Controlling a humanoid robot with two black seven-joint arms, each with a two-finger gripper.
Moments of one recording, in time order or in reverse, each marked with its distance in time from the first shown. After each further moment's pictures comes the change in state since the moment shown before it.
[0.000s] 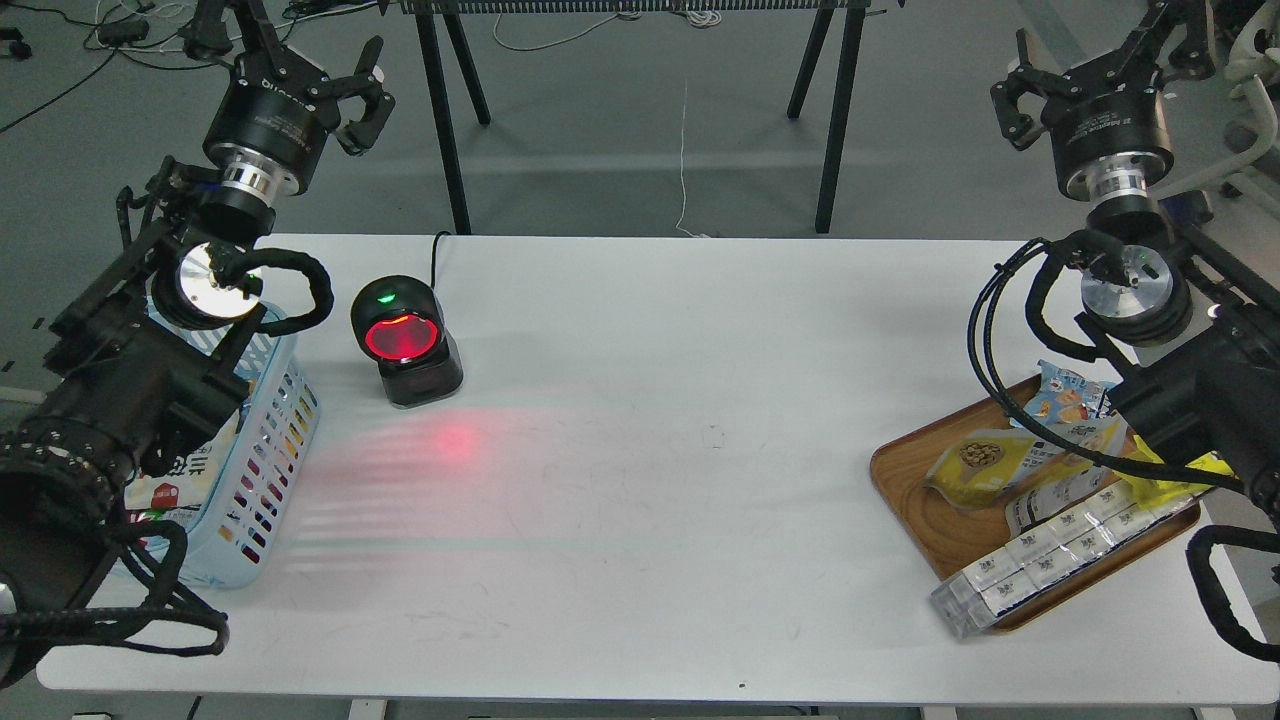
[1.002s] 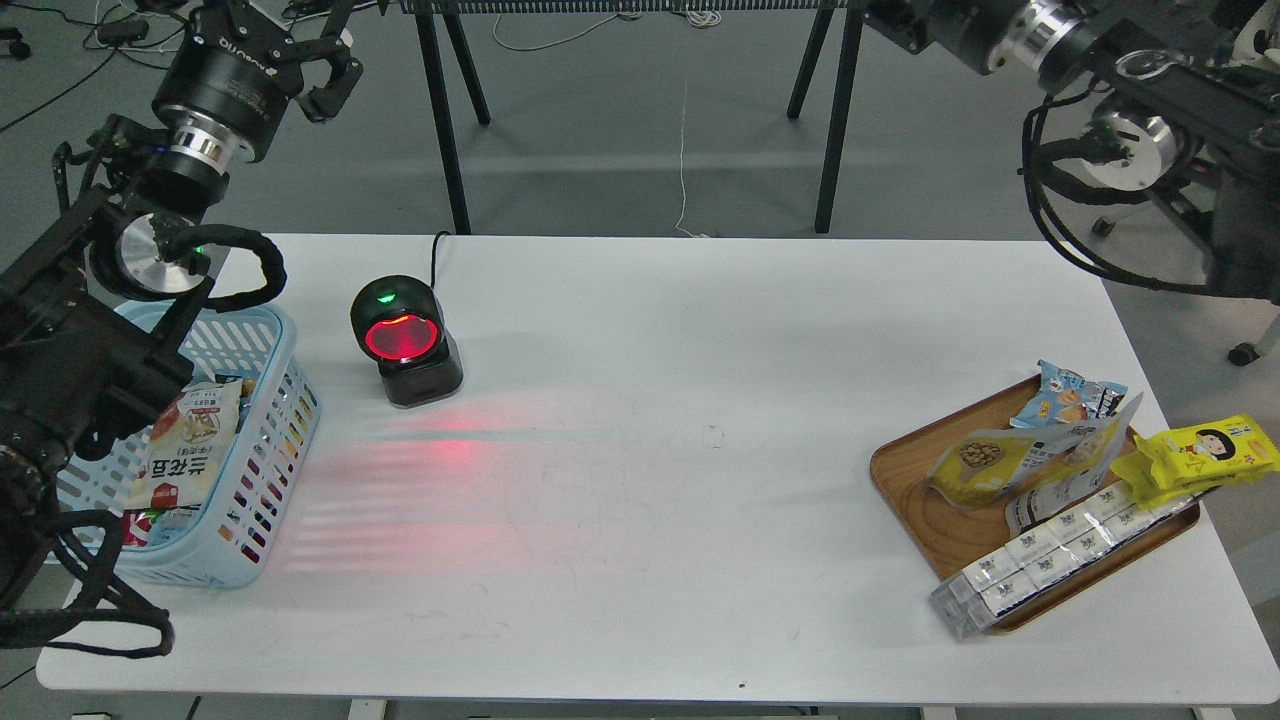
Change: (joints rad) left arm -0.015 0.117 0.066 -0.089 -0.013 0.000 0.013; right arm 0.601 -0.120 -0.875 0.195 -0.684 0.035 0.000
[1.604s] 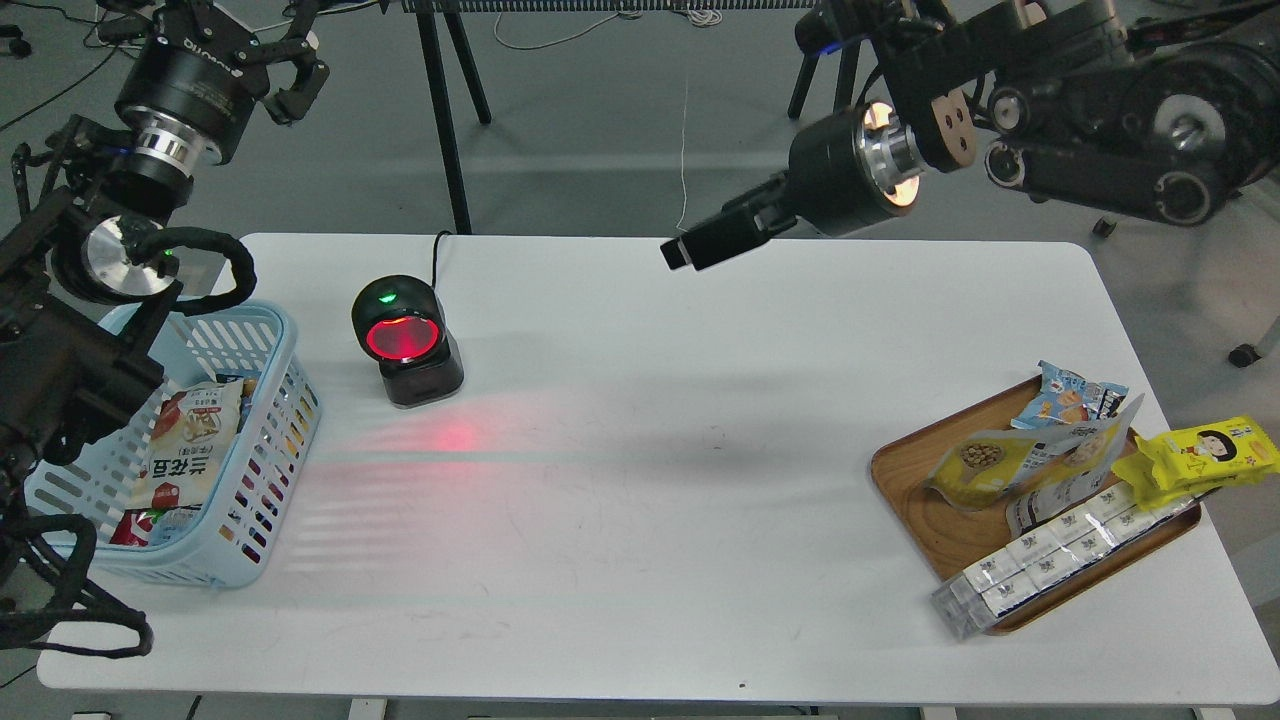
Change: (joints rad) left arm 0.010 0.025 0.004 0.009 0.000 0.000 -0.008; right arm 0.499 0.106 -0.780 0.466 -0.630 0.024 0.000
